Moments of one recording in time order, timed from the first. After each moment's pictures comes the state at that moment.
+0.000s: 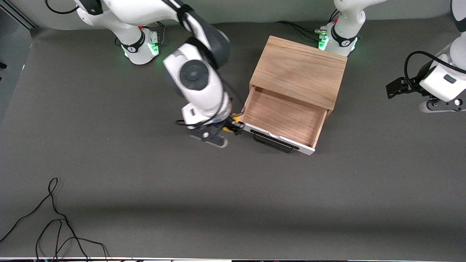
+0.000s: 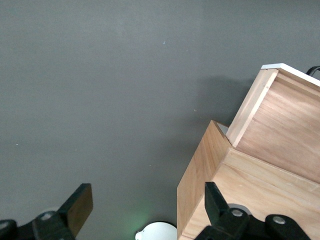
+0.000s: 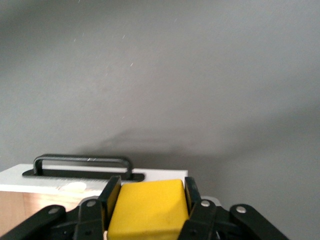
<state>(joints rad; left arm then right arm) 0.30 -0.03 -0.37 -1.66 0.05 1.50 -0.10 0.77 0.65 -0.07 -1.17 0.16 1.90 1.13</state>
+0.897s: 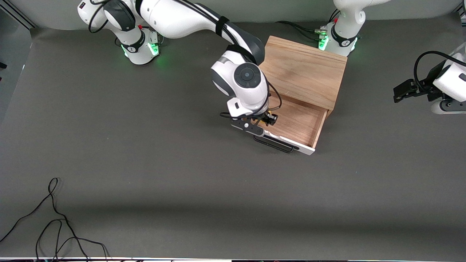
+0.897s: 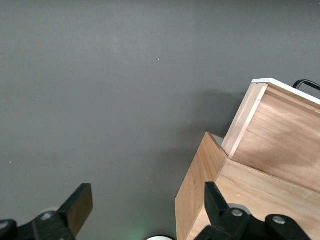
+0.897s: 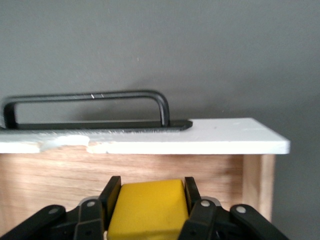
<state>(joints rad) 0.10 -0.03 -0.14 -1.65 0.02 1.54 -0.05 0.86 0.86 0.00 -1.06 0.16 1.99 1.27</state>
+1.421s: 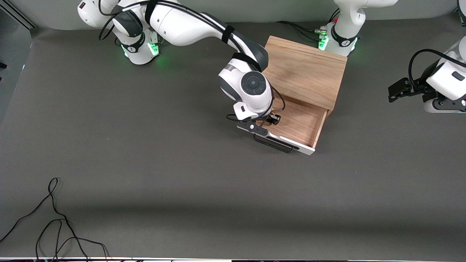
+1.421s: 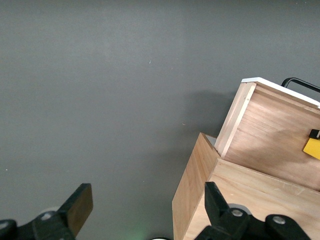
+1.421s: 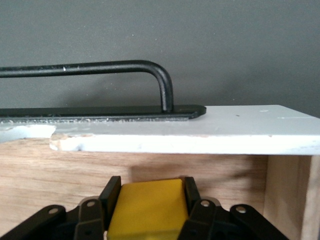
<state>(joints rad) -0.11 -0.03 0.04 -1.65 0.02 1.55 -0.04 0.86 0.91 0.02 -1.06 0.16 2.02 1.27</state>
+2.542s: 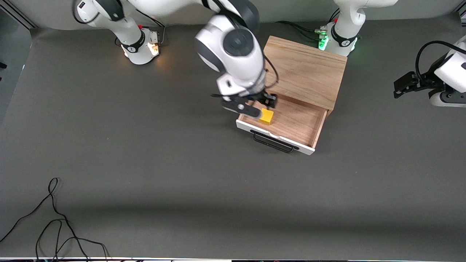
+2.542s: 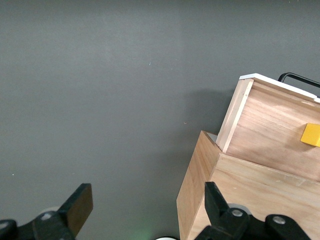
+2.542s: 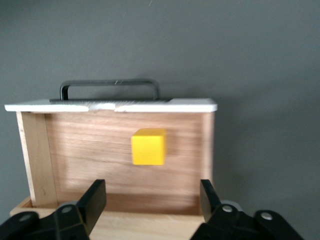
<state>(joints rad) -0.11 -0.05 0.05 -1.64 0.02 1.53 0.01 0.80 0.65 0.01 -0.98 0.15 1.68 1.23</state>
